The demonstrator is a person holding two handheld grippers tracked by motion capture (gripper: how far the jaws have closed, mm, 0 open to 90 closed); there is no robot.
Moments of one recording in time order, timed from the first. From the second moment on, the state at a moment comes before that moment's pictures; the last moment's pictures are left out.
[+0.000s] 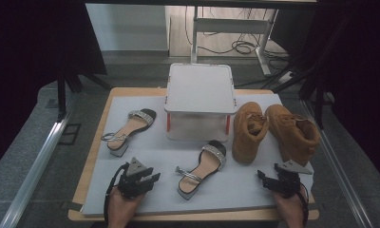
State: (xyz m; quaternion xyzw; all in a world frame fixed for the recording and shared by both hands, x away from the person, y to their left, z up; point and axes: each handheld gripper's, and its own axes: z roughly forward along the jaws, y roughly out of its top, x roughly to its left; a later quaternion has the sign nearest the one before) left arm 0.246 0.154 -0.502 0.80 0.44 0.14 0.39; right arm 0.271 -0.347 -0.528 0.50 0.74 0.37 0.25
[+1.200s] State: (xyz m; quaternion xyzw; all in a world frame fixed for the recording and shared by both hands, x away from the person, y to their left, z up) left arm 0.269 0.256 -0.503 0.73 0.54 0.22 0.36; right arm 0.271 -0.347 -0.528 0.50 0.74 0.37 0.25
